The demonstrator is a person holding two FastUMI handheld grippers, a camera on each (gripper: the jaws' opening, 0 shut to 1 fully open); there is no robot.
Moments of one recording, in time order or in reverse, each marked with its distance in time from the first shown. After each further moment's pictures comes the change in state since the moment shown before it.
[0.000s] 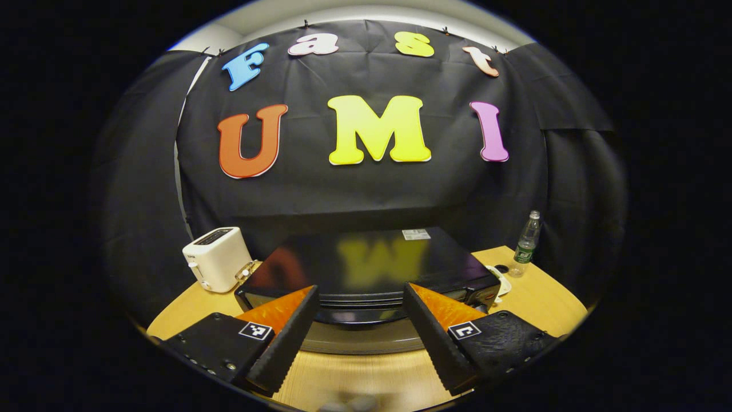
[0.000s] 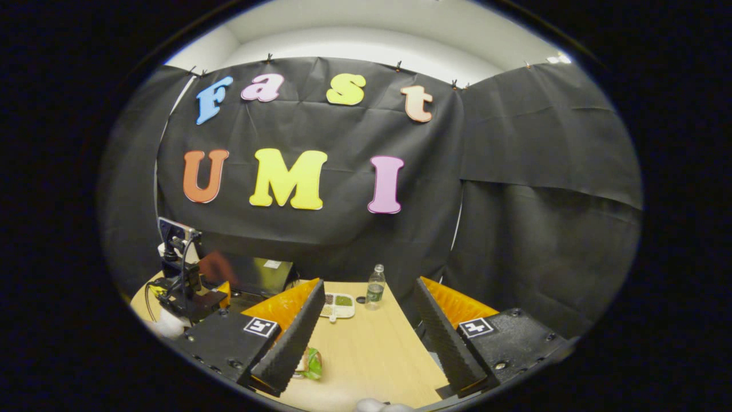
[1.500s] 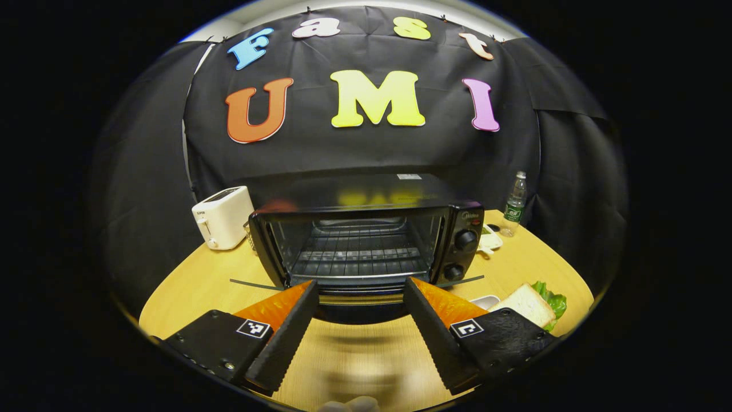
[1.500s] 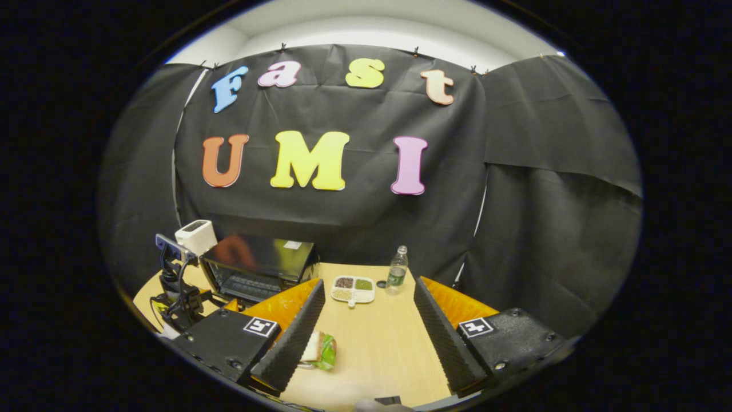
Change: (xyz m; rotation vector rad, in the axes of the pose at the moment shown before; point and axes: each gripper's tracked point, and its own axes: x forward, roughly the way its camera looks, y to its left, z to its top) left arm -0.081 0.000 -0.087 -0.005 0.129 -0.009; right arm 0.003 0.028 -0.039 -0.008 0.085 0.131
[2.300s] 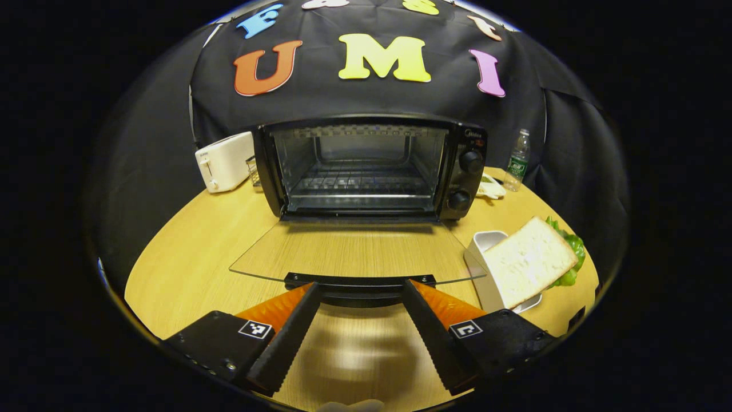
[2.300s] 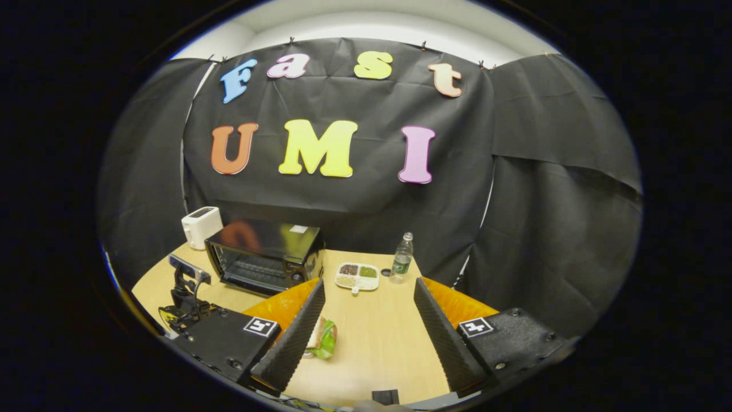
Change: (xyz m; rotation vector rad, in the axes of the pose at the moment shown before) left arm -0.013 -0.001 -0.108 -0.026 0.228 0.015; right arm -0.006 -0.001 -0.027 -0.034 0.034 0.030
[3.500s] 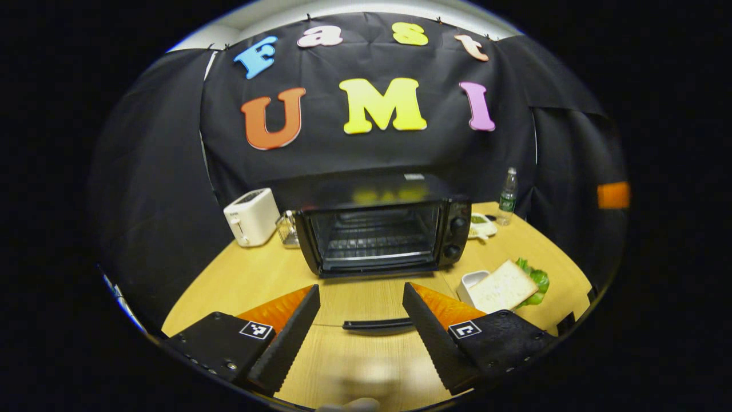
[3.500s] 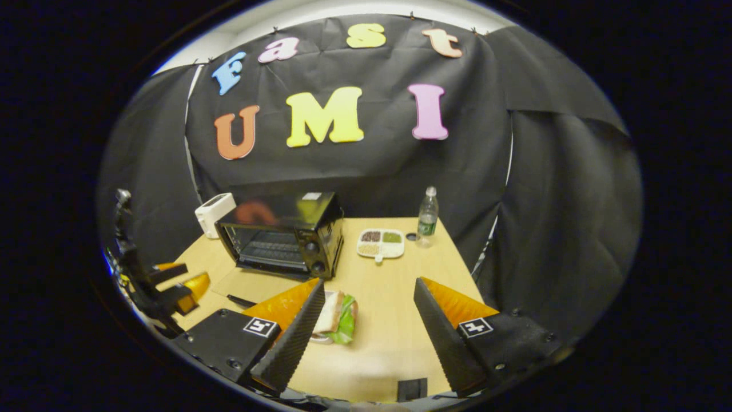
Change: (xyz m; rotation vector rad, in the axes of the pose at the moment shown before) left arm -0.124 0.034 0.129 0.057 -0.297 0.042; right arm 0.047 0.023 -0.099 0.164 0.198 0.147
